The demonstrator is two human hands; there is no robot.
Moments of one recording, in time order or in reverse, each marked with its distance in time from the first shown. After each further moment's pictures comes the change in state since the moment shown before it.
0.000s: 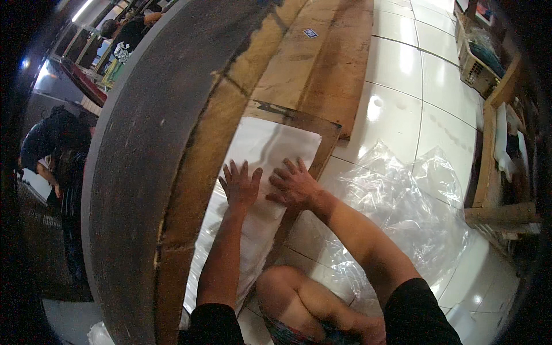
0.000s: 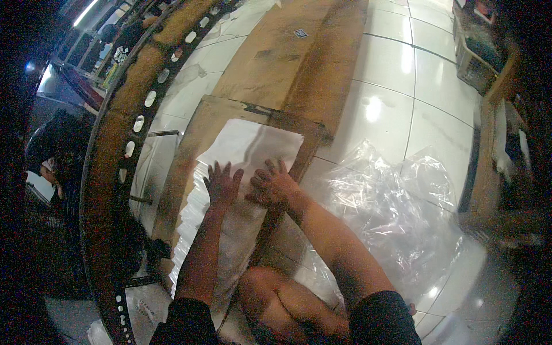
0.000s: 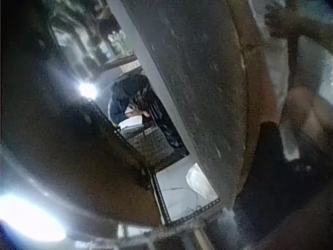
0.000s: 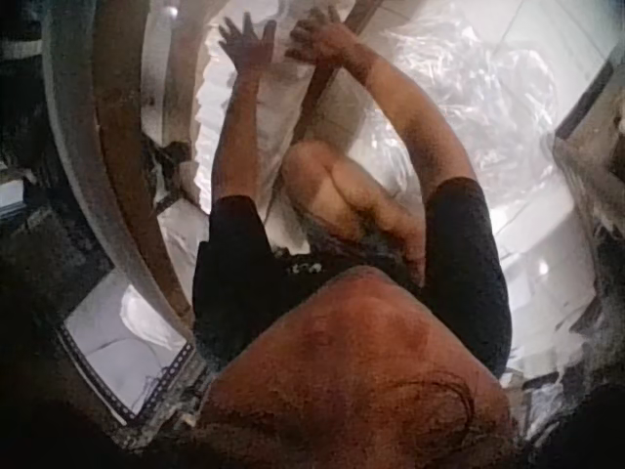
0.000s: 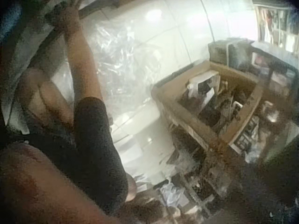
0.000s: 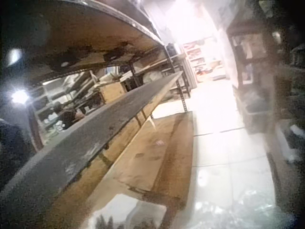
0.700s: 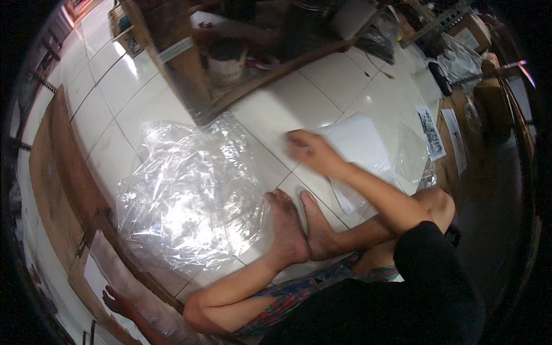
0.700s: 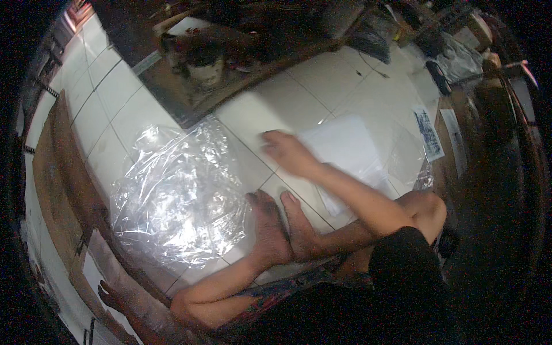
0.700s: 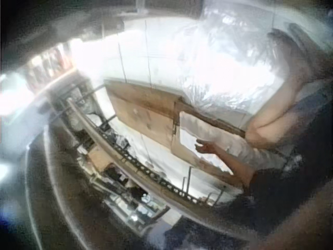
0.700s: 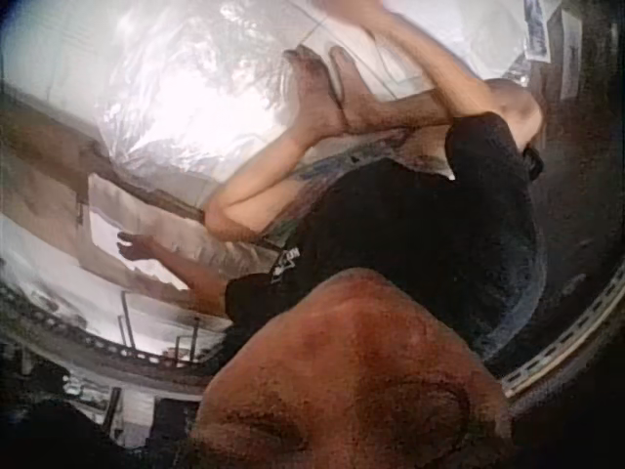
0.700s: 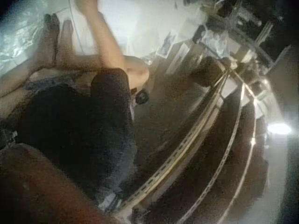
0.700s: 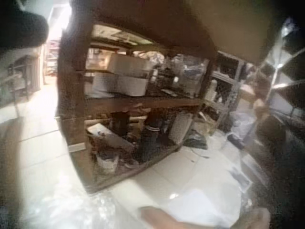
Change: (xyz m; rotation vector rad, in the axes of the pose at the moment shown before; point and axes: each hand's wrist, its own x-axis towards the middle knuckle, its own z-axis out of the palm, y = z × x) left_hand 0.017 -0.004 0.026 -0.198 0.434 0.354; right_hand -0.498 -0.109 -0.254 0.142 0.697 1.332
